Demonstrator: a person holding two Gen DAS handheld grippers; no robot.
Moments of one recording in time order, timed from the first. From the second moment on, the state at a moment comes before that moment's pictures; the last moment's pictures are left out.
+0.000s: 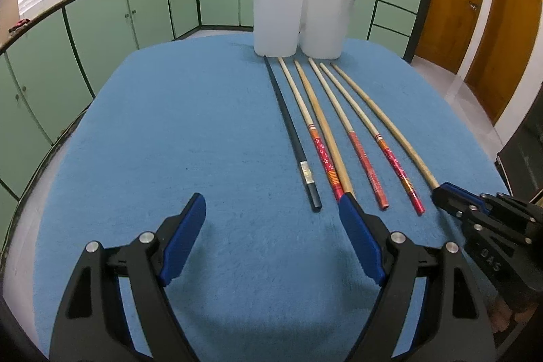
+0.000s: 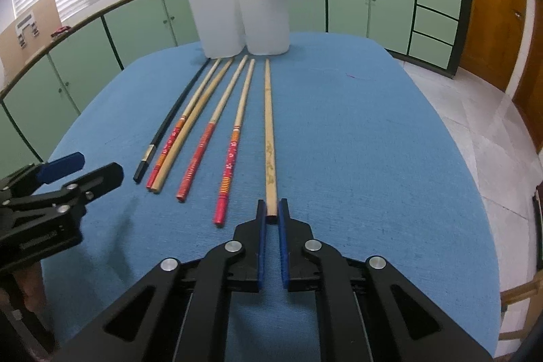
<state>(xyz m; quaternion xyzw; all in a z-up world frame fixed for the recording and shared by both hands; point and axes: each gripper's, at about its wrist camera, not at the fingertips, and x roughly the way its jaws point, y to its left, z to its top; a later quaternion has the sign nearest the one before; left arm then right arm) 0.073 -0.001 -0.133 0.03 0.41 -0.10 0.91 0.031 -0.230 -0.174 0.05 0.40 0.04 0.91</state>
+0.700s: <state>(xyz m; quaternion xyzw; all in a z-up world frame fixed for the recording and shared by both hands) 0.081 -0.029 -0.147 0.04 0.43 -0.10 0.89 0.034 -0.235 -0.176 0.06 0.40 0.05 0.91</state>
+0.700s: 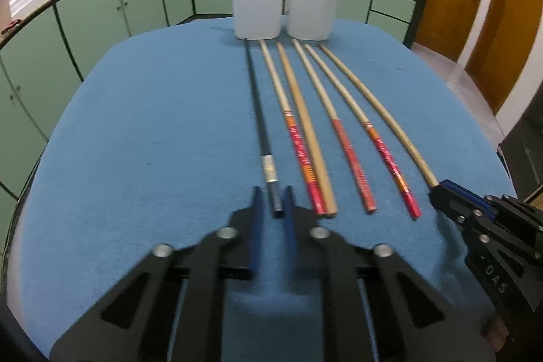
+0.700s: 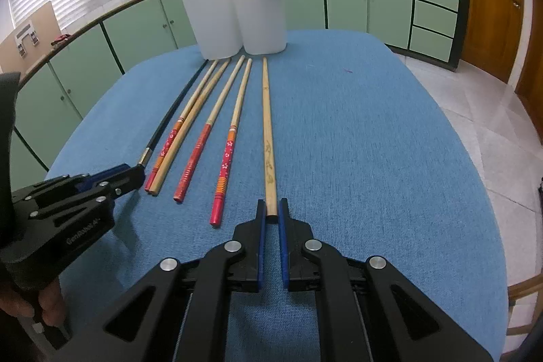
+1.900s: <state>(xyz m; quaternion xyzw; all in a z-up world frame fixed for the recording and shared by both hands) 0.070 0.007 0.039 0.00 0.25 -0.11 0.96 0.032 -0.270 -0.004 0.07 0.23 0.07 0.97</state>
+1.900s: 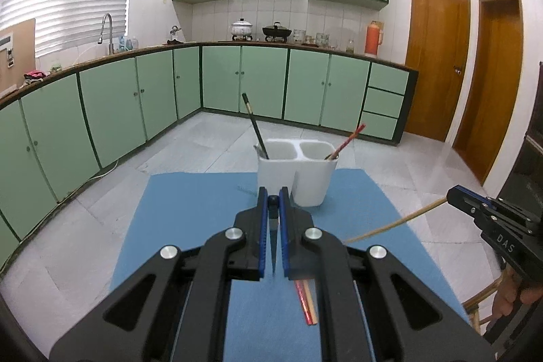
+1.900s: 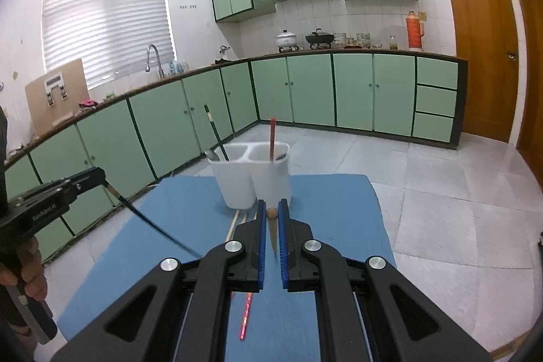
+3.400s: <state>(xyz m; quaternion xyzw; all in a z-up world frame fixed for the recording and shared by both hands) 0.177 -0.038 0.160 -0.06 0.07 -0.12 0.99 0.160 -0.259 0.126 0.07 0.09 0.09 0.99</state>
